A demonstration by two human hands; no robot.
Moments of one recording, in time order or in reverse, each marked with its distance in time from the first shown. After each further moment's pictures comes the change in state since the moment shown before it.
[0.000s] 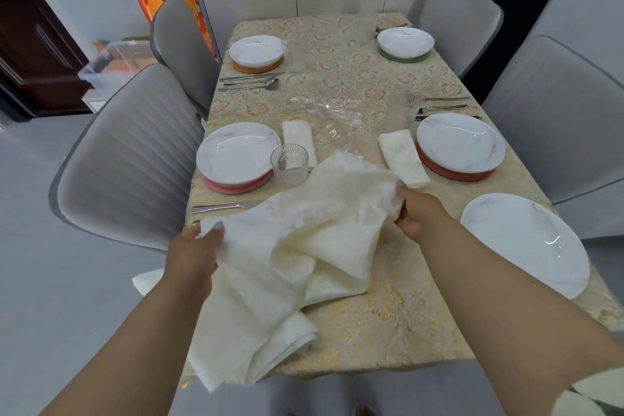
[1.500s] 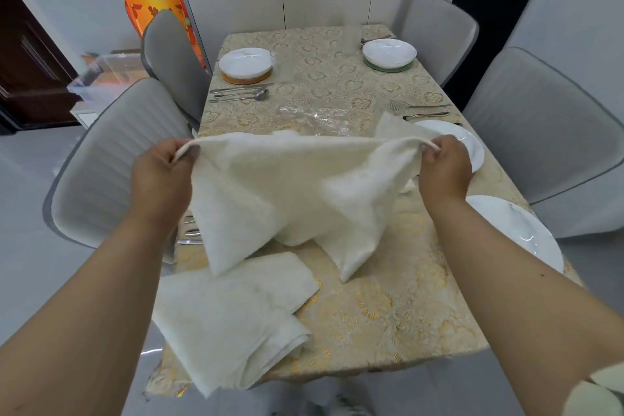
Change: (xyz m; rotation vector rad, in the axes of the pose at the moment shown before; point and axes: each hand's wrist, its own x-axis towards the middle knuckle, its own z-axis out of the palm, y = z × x) left_hand -0.013 0.112 0.019 0.418 0.043 0.802; right_hand -0.038 -0.073 -0.011 -0.804 0.495 -0.952
